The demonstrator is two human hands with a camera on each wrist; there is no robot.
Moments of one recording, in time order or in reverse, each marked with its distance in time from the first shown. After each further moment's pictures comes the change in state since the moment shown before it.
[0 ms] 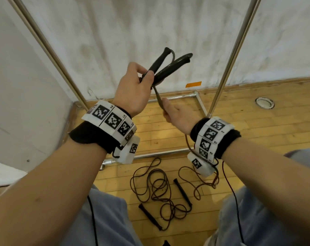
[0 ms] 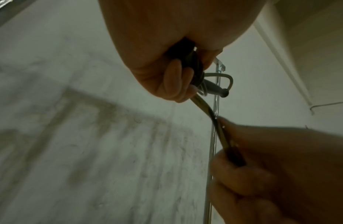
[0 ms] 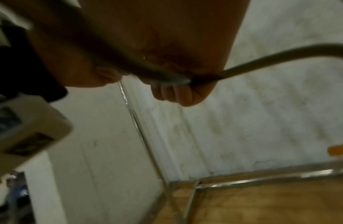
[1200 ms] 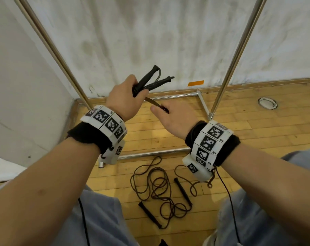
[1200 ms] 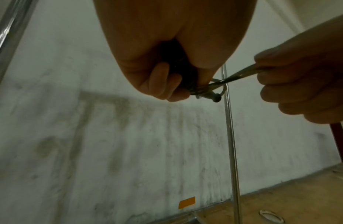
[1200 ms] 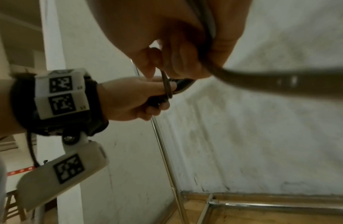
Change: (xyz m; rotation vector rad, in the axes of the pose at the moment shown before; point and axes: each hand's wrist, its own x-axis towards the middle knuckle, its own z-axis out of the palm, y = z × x) left_hand 0.003 -0.046 -0.010 0.459 -0.019 0.008; right_hand -0.010 -0.024 0.010 -0.328 0.160 -0.175
